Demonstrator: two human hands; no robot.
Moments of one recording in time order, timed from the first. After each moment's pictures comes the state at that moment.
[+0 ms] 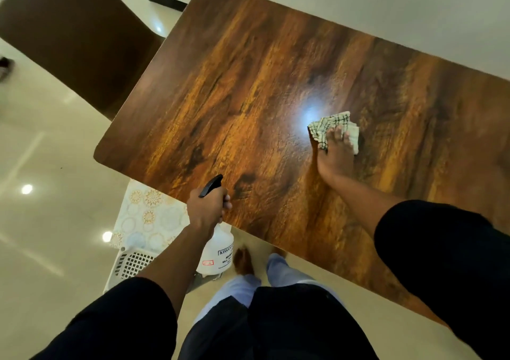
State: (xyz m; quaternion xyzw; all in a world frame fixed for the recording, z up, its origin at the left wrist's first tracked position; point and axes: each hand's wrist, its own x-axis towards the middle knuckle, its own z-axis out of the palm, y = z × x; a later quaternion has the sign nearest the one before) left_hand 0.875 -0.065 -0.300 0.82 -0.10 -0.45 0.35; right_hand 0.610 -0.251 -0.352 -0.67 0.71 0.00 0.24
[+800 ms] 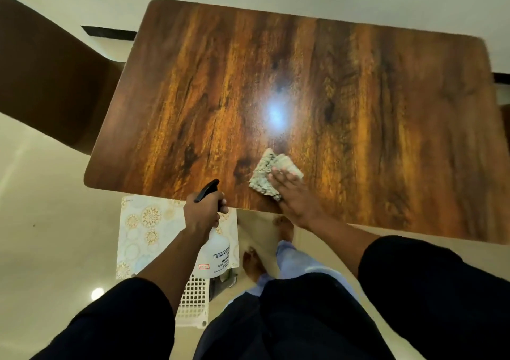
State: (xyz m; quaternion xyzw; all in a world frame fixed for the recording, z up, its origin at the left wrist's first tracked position) left_hand 0.919 -0.023 -0.293 0.78 -0.19 -0.52 0.30; right_hand 0.657 -0.047 -0.354 -0.81 0.52 0.02 0.27
